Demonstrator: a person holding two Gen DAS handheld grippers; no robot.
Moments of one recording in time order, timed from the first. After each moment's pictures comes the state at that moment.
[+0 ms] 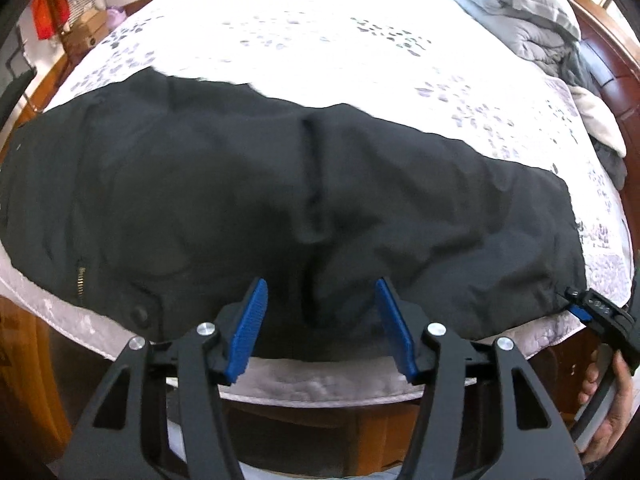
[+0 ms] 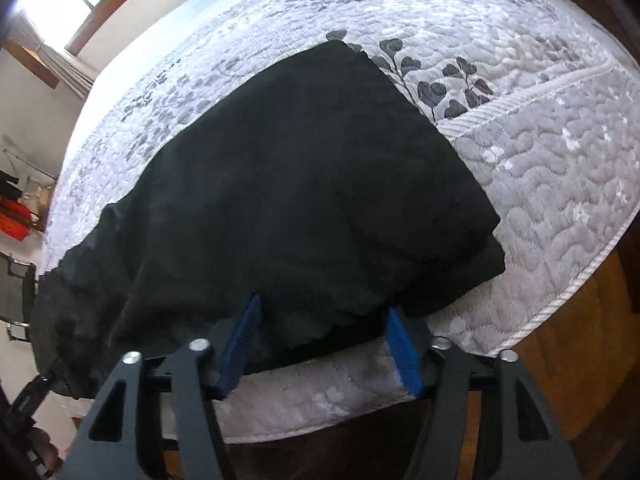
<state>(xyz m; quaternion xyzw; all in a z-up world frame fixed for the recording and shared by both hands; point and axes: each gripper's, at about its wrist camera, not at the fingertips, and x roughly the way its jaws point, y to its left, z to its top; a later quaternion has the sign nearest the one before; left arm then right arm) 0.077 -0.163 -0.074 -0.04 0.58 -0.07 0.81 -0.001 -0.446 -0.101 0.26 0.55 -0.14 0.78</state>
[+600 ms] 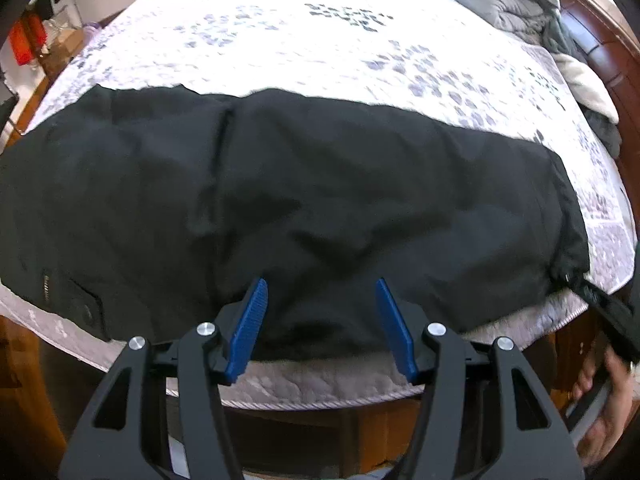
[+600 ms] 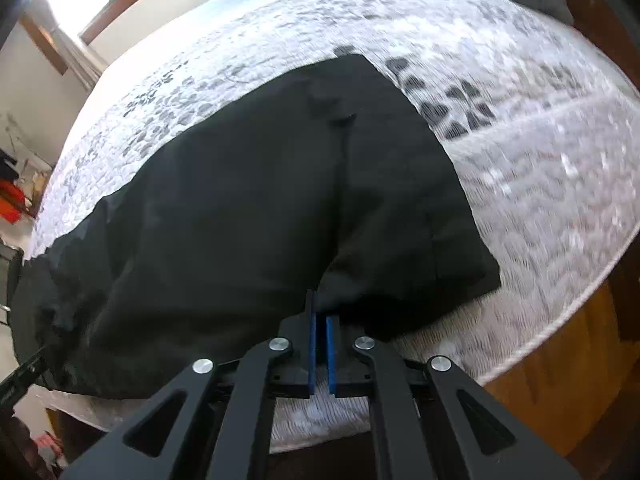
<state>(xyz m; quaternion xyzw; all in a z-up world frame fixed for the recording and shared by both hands) 0.061 -0.204 -0.084 0.00 0.59 -0.10 0.80 0.003 -0.441 -0.107 0.22 0.53 -0.15 0.81</state>
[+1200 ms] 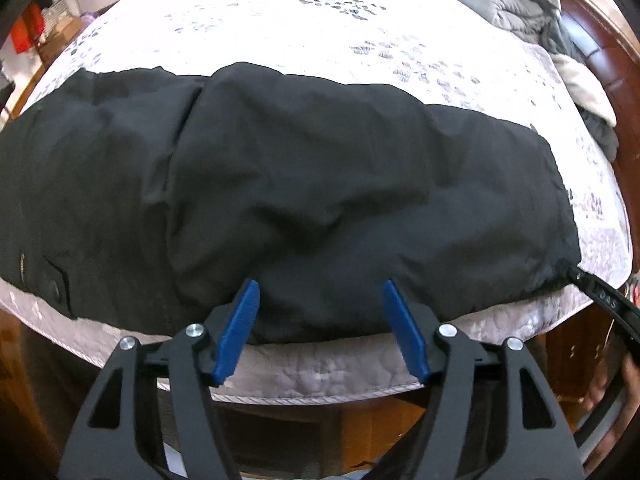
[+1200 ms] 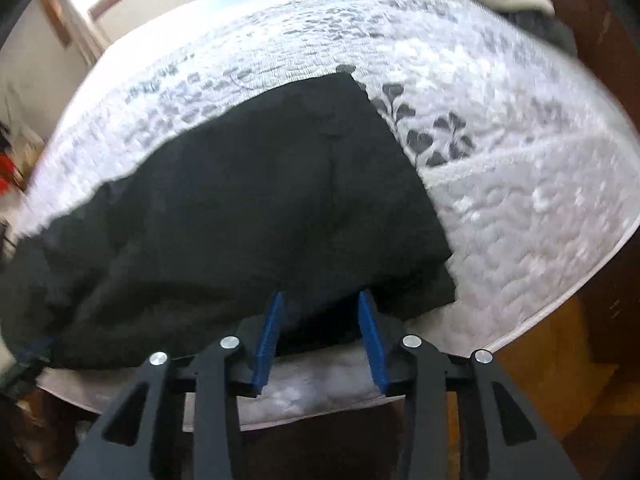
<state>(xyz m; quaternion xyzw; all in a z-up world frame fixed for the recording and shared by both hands) 0.052 -0.213 -0.094 -0.02 0.59 -0.10 0.80 -0.006 -0.445 -0.085 0.20 0.54 -0.14 0.80</state>
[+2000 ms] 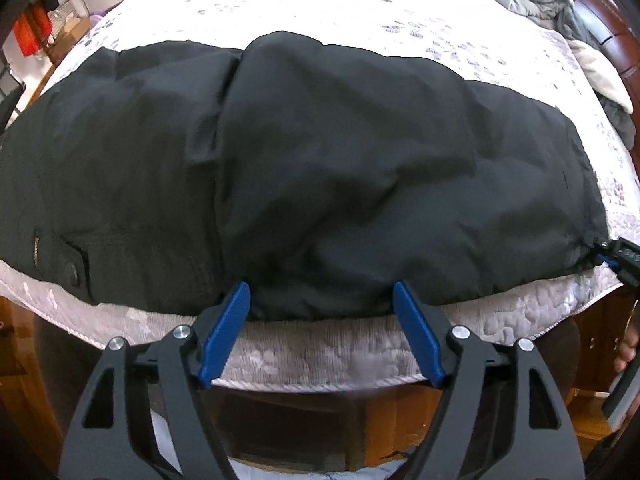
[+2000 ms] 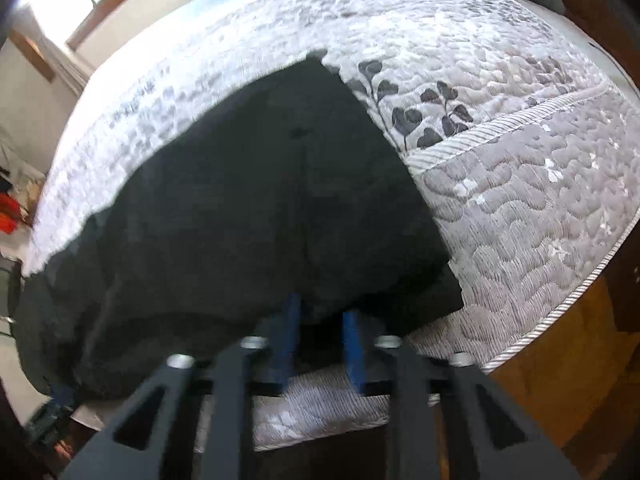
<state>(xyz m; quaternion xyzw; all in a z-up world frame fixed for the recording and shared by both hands) 0.045 -0.172 -0.108 0.01 0.60 -0.07 0.79 0.001 -0.469 -0.102 0.25 0.54 -0.15 0.79</state>
